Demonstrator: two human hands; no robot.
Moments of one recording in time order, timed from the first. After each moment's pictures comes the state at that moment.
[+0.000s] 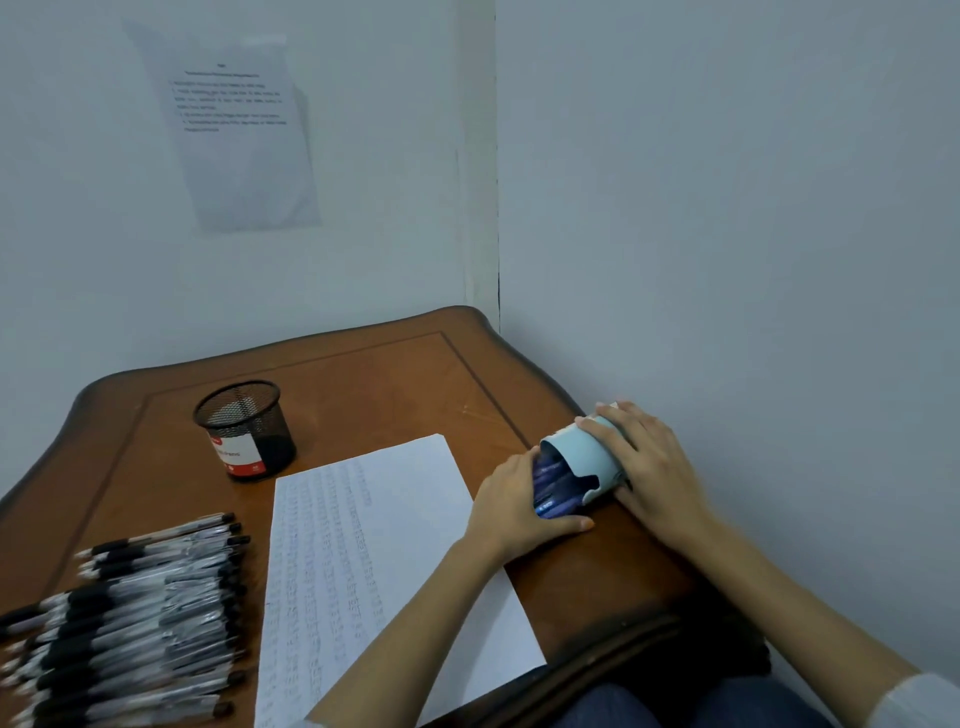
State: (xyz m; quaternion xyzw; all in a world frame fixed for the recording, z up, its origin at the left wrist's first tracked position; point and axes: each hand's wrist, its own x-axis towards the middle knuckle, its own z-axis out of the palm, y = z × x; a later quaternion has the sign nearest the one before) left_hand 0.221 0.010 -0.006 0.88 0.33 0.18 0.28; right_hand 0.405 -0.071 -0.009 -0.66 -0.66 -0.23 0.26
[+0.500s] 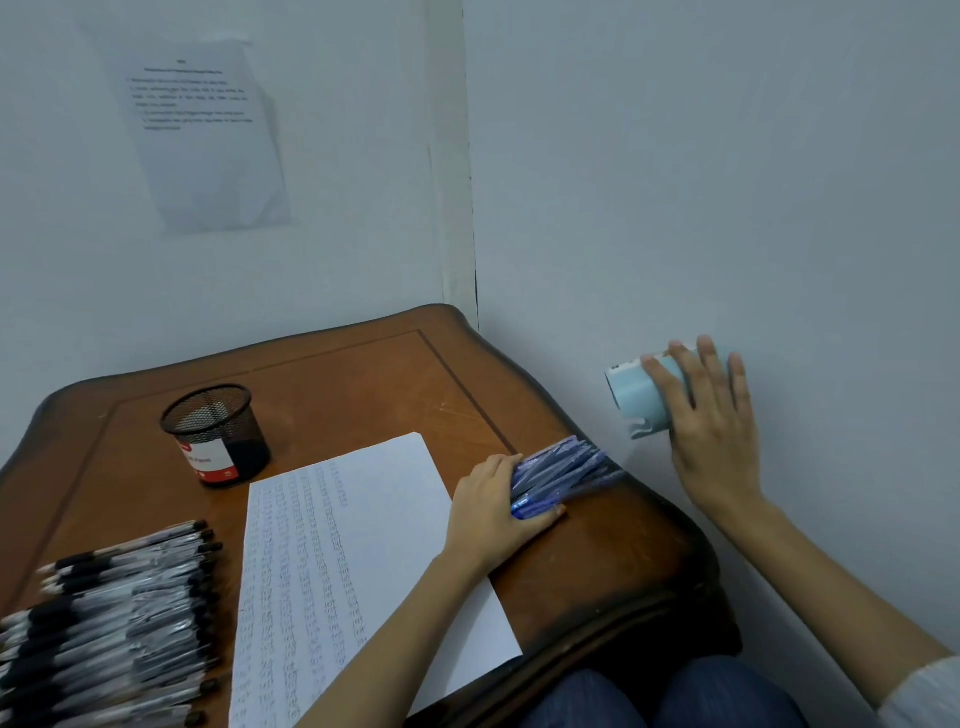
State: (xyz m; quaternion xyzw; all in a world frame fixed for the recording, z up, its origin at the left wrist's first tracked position) left_hand 0.223 0.006 -0.022 0.90 0.31 0.22 0.19; right_hand 0.444 -0.107 0.026 -0.70 -0.53 -0.42 0.23
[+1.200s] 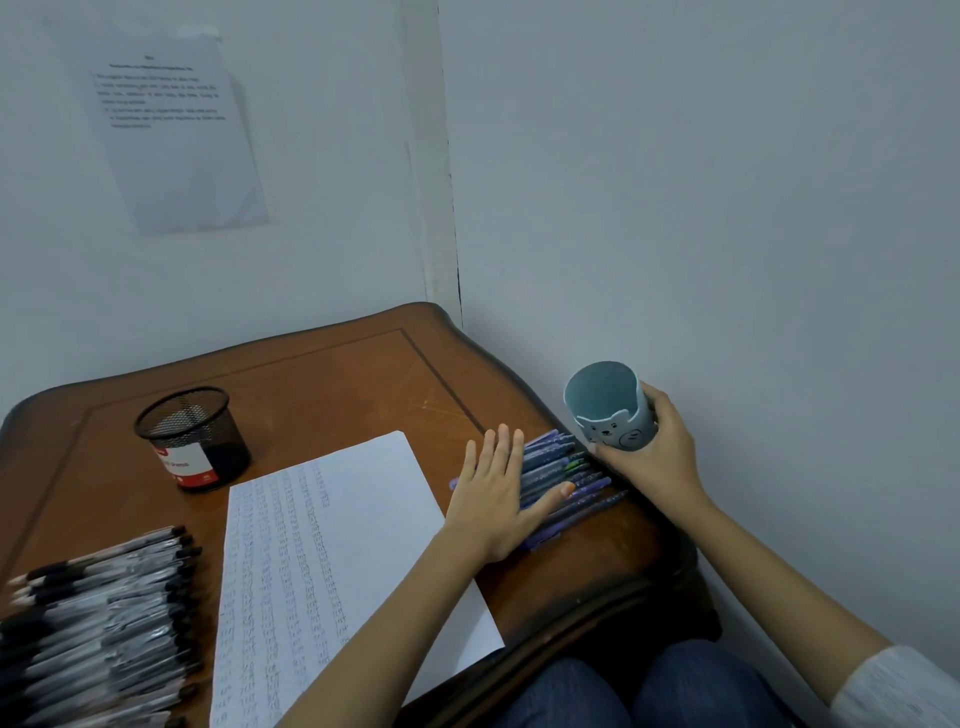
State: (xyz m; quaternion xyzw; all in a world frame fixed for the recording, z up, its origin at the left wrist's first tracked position) left_hand 0.238 -0.007 -0.002 0.94 0.30 0.09 0.09; right_hand 0.422 -0.103 0.001 -0.71 -0.40 0.03 0.58
